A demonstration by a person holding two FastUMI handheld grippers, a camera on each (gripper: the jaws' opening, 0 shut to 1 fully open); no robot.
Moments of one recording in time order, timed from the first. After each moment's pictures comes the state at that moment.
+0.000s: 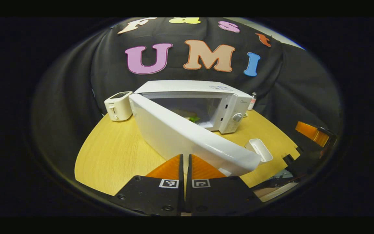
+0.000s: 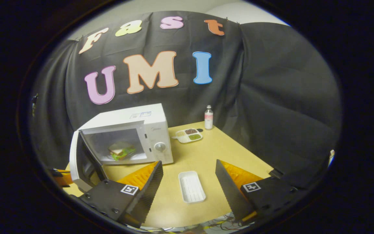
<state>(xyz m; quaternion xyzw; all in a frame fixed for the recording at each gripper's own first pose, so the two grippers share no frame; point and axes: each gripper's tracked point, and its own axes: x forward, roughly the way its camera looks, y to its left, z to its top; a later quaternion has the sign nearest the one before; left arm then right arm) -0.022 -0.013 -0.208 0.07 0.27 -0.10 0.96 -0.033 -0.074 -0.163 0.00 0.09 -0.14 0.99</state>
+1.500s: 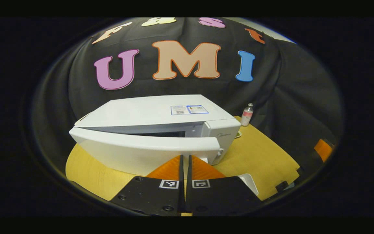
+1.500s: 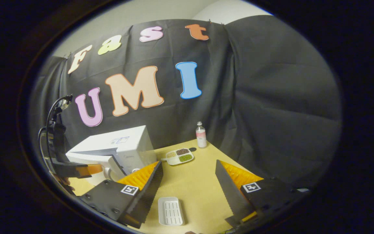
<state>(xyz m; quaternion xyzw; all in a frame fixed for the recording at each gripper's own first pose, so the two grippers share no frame) 0.124 -0.180 -0.197 0.09 0.21 -0.11 0.97 0.019 -0.173 -0.127 0.06 0.03 -0.12 0.99</state>
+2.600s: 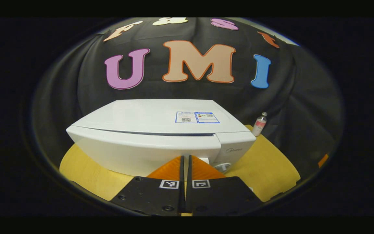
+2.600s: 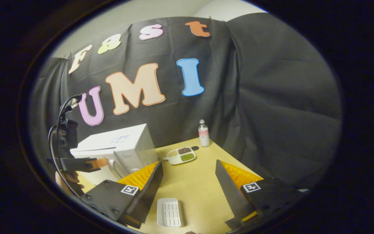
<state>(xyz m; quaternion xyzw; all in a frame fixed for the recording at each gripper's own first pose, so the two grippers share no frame) 0.161 -0.182 -0.198 0.06 0.19 -0.05 0.98 0.041 -0.171 -0.132 0.04 0.04 -0.10 0.99</state>
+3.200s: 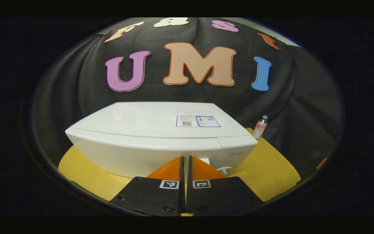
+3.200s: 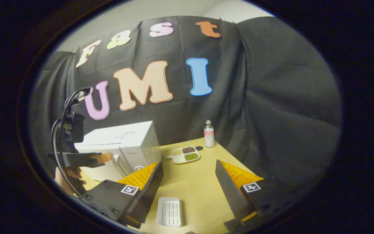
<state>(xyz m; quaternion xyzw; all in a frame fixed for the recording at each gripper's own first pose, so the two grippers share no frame) 0.170 -0.182 -0.201 0.05 0.19 -0.04 0.98 0.041 -0.158 -0.131 0.02 0.04 -0.08 1.00</state>
